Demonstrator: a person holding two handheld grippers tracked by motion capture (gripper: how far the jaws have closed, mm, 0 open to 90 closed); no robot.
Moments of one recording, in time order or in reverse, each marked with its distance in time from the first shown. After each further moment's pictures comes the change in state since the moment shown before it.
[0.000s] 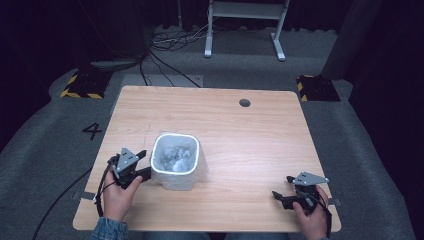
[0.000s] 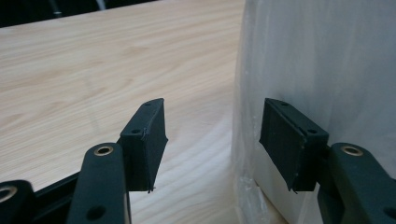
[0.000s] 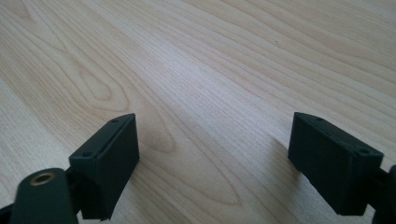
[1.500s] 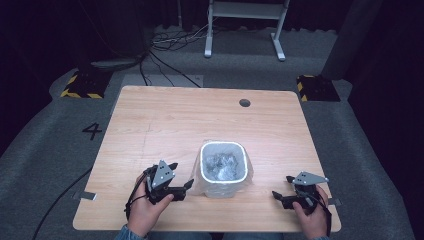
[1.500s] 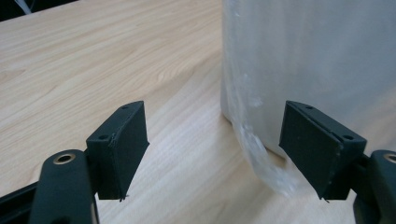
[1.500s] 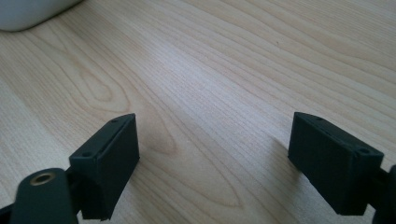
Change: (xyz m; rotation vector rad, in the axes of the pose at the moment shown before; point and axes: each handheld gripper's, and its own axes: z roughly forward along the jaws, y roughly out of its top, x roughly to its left) left arm -0.083 0.013 0.005 0.068 -0.184 0.141; right arm 0.000 0.001 0.001 0.001 0.003 -0.001
